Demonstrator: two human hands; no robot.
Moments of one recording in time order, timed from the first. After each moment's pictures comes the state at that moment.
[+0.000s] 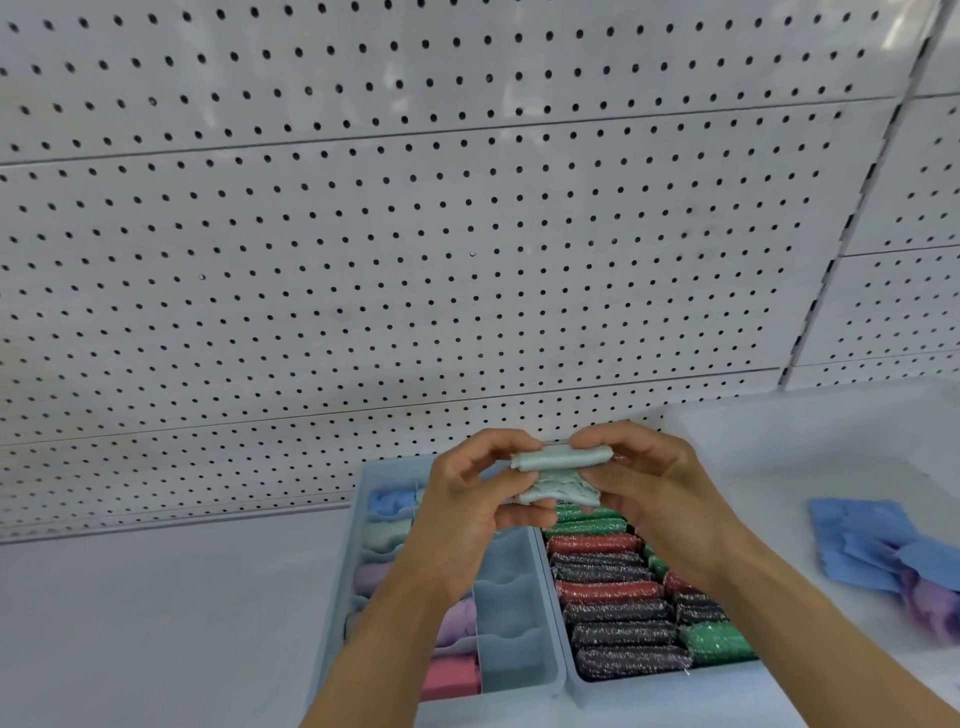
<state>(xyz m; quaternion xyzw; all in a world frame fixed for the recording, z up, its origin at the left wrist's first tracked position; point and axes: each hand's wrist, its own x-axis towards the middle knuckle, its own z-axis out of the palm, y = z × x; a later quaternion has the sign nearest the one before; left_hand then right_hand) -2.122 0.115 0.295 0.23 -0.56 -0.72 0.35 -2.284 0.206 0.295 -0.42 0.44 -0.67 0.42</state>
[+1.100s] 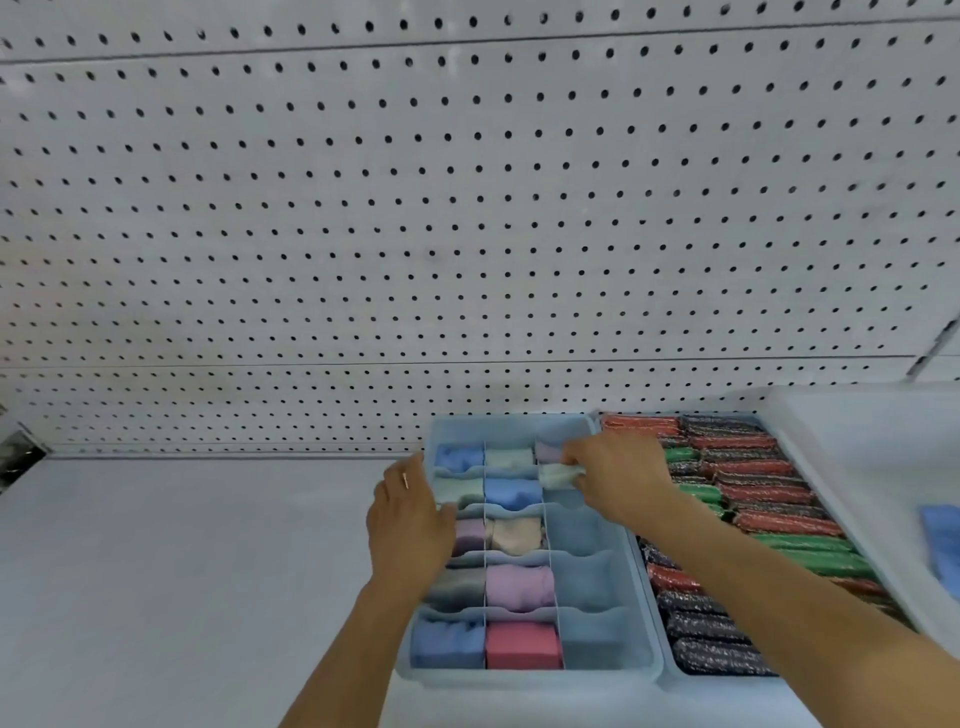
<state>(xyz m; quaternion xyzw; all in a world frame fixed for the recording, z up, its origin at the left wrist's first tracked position) -2.022 0.032 0.174 0.60 -0.76 -0.19 0.16 -2.237 0.093 0.236 -0.64 0.77 0.05 -0.01</state>
